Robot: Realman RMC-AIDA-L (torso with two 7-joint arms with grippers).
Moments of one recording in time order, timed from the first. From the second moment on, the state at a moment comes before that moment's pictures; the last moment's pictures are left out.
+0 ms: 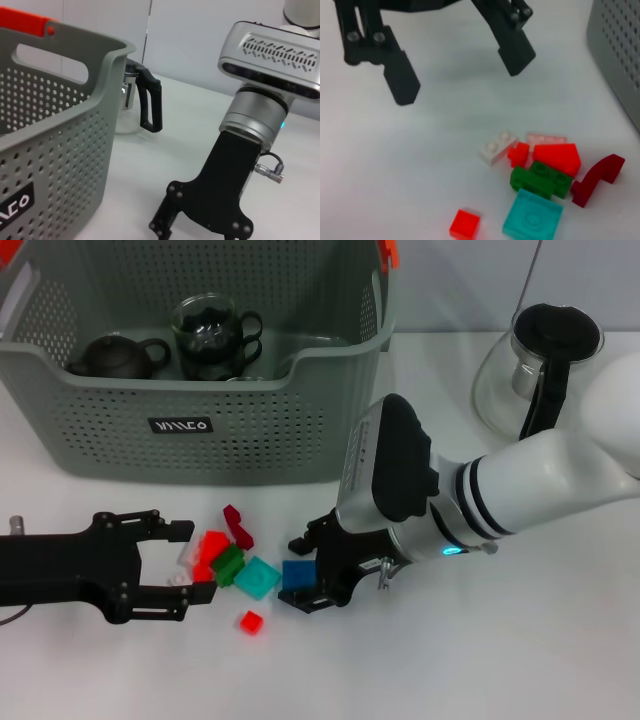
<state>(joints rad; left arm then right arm) -0.37 -2.12 0.57 0.93 2.20 1.77 -1.34 0.88 2.12 -1.85 -0.52 -1.71 -0.84 1.64</state>
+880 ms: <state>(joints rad) -0.36 -2.12 0.57 0.93 2.20 1.77 -1.35 0.86 2.11 -1.90 -0.55 -1.67 -0.83 1.67</state>
